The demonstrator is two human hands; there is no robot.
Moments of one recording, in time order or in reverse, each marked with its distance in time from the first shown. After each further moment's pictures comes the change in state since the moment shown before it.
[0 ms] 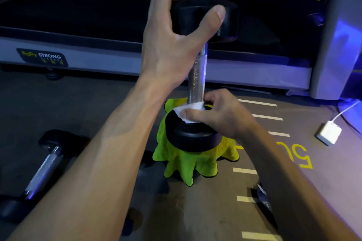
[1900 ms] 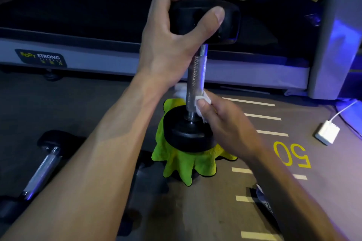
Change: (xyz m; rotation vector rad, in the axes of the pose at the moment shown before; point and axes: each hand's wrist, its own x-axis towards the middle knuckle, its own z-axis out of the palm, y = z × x) left_hand 0.000 0.001 -0.001 -0.080 -0.043 -0.032; right_hand -0.025 0.020 0.006 -0.077 0.097 -0.279
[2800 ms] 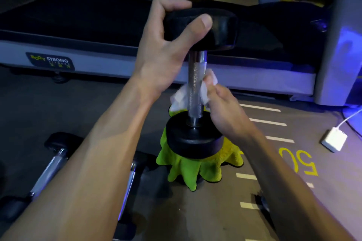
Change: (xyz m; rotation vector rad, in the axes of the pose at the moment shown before) left_hand 0.006 -0.012 -0.022 -0.056 -0.042 -0.045; right_hand 0.036 -0.022 0.008 0.208 0.019 -0.019
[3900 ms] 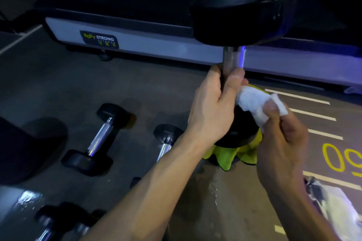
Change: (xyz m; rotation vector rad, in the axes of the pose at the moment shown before) left_hand -0.112 -0.024 0.004 0.089 0.020 -0.314; right_hand -0.083 0.006 0.059 0.379 0.581 0.069
